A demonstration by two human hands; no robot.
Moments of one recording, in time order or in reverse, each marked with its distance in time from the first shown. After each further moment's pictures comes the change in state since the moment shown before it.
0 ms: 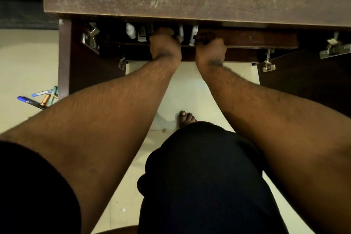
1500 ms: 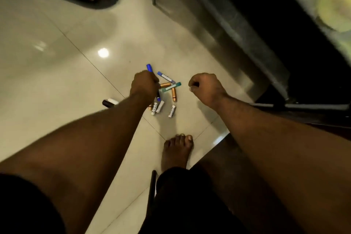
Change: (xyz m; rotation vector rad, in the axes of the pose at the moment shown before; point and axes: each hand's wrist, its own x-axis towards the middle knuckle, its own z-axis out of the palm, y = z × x) left_hand -0.005 -0.481 -0.212 -0.294 0.185 -0.641; right_hand -0.198 -0.128 0.392 -0.954 -0.894 -0.994
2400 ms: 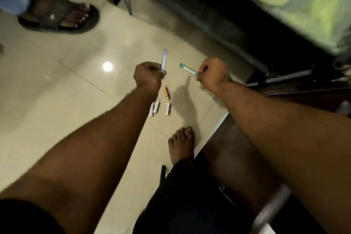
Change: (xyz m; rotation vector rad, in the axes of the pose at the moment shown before) left_hand -0.038 0.091 -0.006 -0.677 0.044 -0.146; right_hand -0.034 0.029 -0.047 0.423 0.228 0.337
